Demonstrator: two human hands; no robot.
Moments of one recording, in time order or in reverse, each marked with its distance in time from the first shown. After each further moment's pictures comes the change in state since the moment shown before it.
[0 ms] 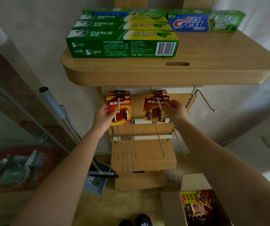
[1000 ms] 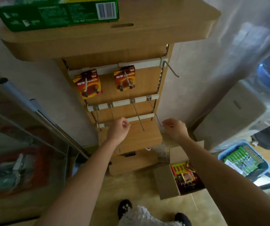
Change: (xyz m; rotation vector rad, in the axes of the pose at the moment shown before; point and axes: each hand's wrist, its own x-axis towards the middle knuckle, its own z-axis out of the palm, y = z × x) left_hand -0.095 -0.054 0.113 0.592 -0.295 0.092; right_hand -0.108 0.135 -0.060 -0.235 -0.081 0.159
